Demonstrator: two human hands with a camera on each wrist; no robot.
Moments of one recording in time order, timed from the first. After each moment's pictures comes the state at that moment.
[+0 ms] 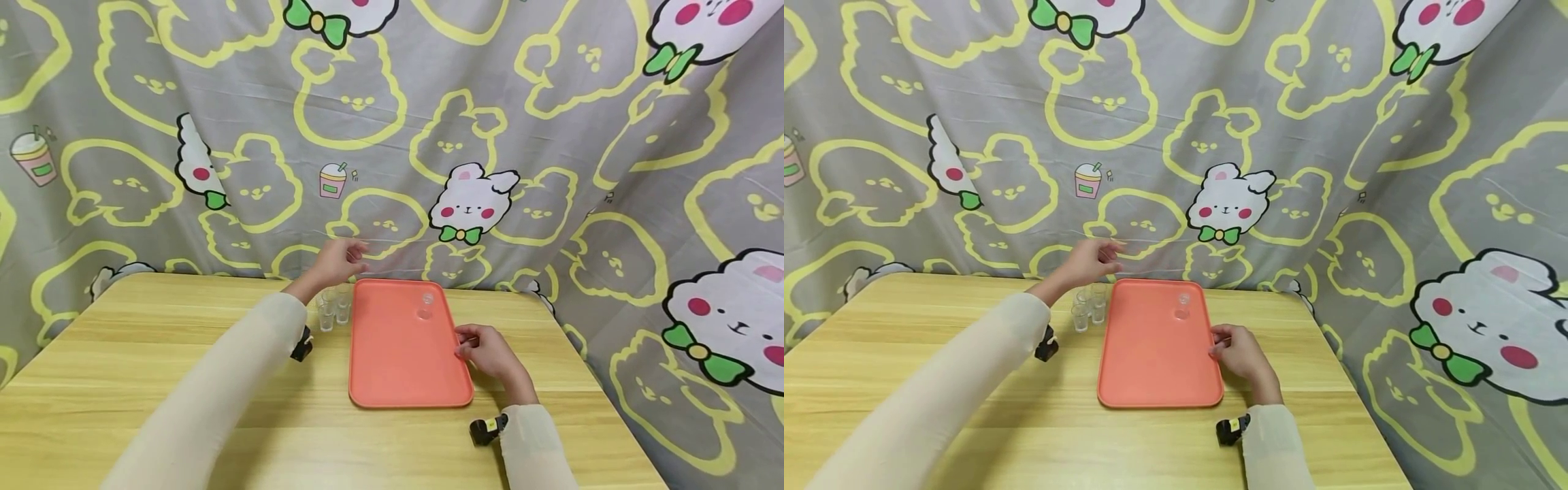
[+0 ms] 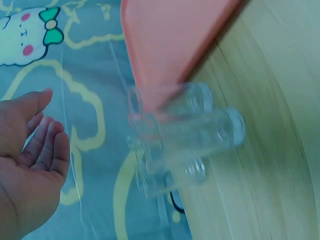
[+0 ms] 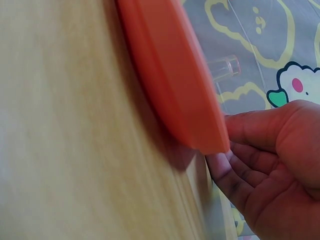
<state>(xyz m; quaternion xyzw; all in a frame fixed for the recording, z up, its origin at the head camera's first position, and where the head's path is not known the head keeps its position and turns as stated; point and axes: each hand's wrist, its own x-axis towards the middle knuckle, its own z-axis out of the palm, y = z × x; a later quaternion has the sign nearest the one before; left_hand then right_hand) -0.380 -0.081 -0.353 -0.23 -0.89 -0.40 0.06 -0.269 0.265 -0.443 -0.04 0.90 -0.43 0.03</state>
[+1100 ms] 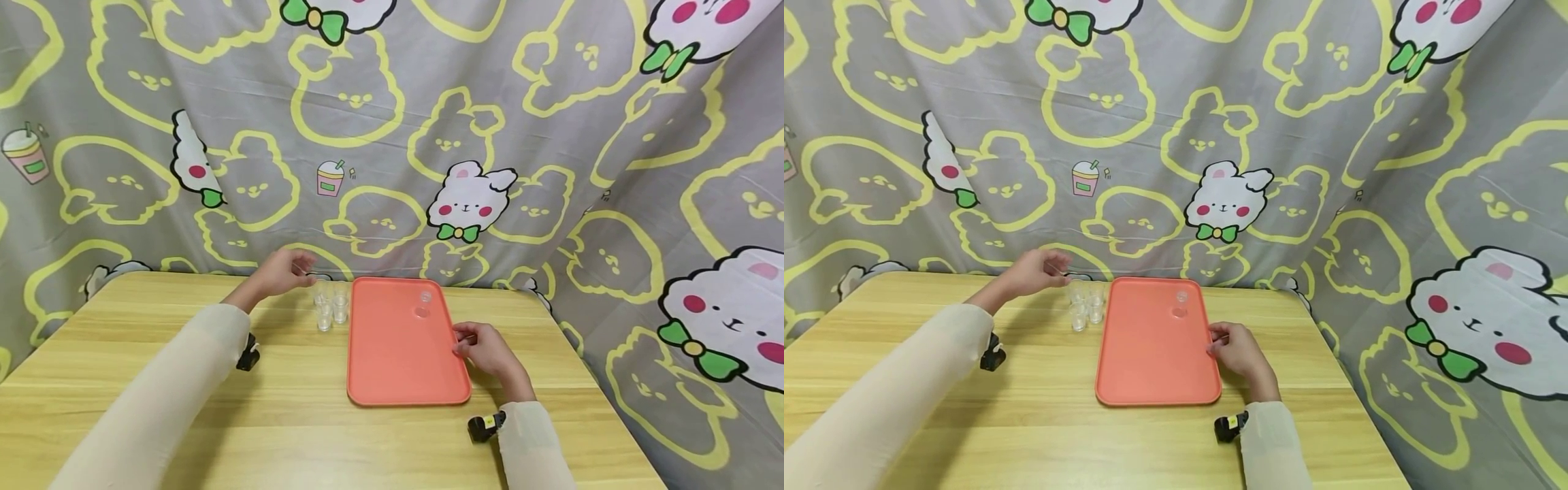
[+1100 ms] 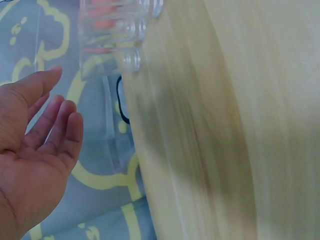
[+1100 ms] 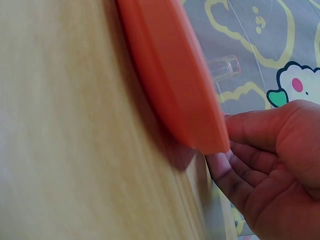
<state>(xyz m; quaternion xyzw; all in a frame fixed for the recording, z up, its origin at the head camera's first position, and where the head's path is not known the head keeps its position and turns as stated) -0.374 -0.180 -0.382 -0.21 -0.91 -0.37 0.01 -0.268 0.264 -0.442 -0.04 0.90 -0.44 0.03</state>
